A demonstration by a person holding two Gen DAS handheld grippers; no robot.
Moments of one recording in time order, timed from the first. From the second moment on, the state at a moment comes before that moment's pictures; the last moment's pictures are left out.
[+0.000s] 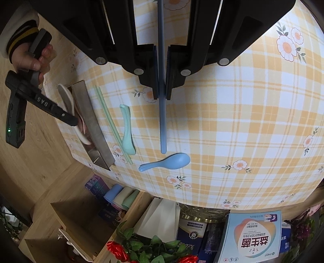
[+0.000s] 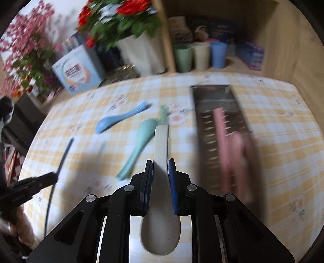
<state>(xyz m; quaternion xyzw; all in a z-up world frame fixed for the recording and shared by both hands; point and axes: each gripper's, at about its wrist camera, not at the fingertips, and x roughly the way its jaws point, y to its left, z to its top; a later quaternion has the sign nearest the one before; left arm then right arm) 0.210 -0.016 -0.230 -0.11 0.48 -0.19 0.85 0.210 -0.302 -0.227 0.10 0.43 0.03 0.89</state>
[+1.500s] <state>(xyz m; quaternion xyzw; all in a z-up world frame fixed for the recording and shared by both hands) 0.235 -0.125 -0.195 -0.06 0.48 -0.22 0.85 0.212 -0.391 -0.240 0.11 0.45 0.01 0.89</state>
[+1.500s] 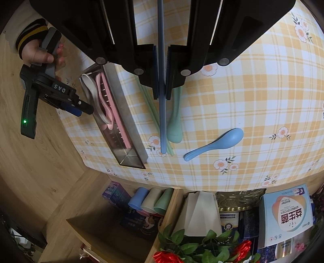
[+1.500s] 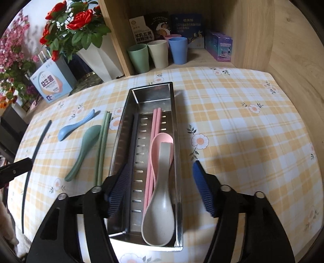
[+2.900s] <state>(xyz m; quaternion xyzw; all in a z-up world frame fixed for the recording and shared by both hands) 0.326 -0.288 -0.256 -0.11 0.55 -0.18 0.81 0.196 -0.476 -0.249 0.17 0.45 -0.01 0.88</state>
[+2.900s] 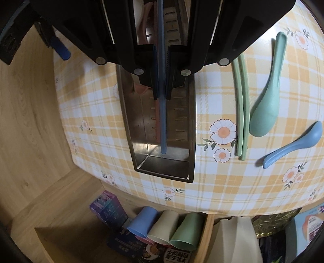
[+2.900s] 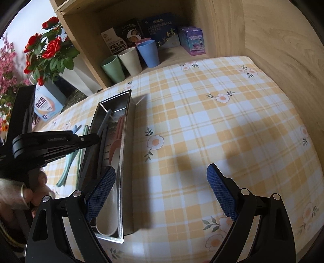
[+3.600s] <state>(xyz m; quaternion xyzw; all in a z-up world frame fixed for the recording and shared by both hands) 0.327 -0.217 -0.205 -0.05 0.49 -0.25 0.83 0.196 -0.447 -0.245 0.18 0.46 -0.03 0.87</state>
